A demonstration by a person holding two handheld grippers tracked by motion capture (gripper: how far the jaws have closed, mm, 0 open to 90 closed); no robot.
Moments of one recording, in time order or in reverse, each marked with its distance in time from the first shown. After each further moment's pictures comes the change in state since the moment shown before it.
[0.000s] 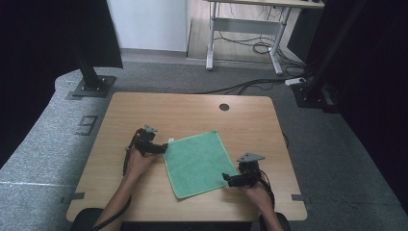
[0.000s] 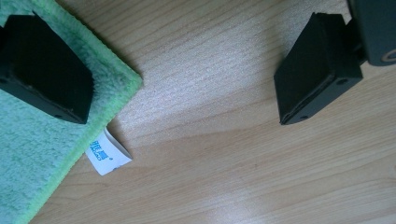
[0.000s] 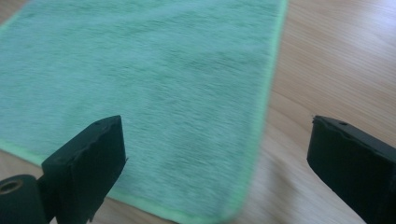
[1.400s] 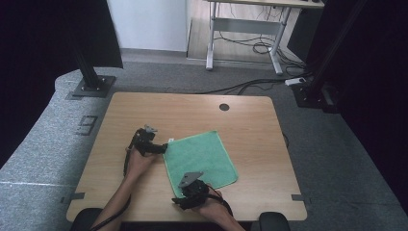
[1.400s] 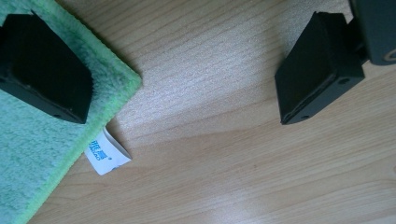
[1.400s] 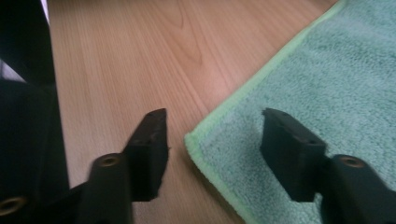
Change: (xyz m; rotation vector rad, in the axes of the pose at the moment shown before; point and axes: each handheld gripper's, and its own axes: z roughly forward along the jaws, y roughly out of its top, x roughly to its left) left arm 0.000 0.000 0.000 -0.002 0.001 -0.002; right arm 0.161 0.031 0.056 0.097 0.340 -0.366
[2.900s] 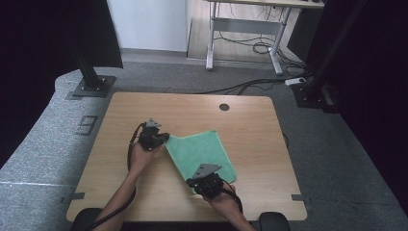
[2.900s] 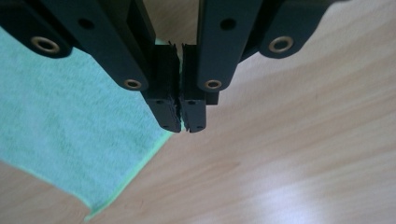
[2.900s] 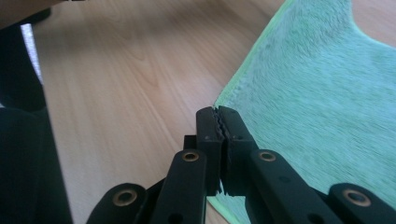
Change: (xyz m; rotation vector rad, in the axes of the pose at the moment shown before) left arm -0.018 0.035 -0.025 -0.106 -0.193 0.036; right arm -0.019 0.002 -0.056 -0.100 -0.112 0.067
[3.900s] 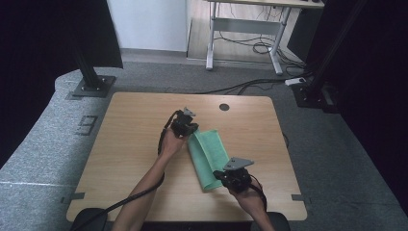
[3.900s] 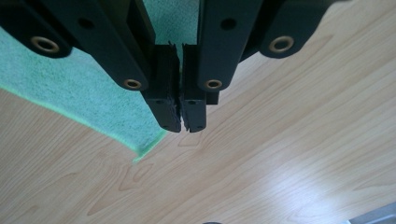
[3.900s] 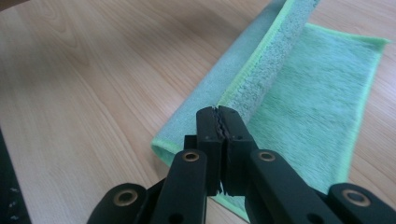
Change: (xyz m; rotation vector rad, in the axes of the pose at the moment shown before) left arm -0.063 0.074 0.072 0.057 -0.028 0.162; right arm -0.050 -0.036 -0.055 -0.023 -0.121 0.111
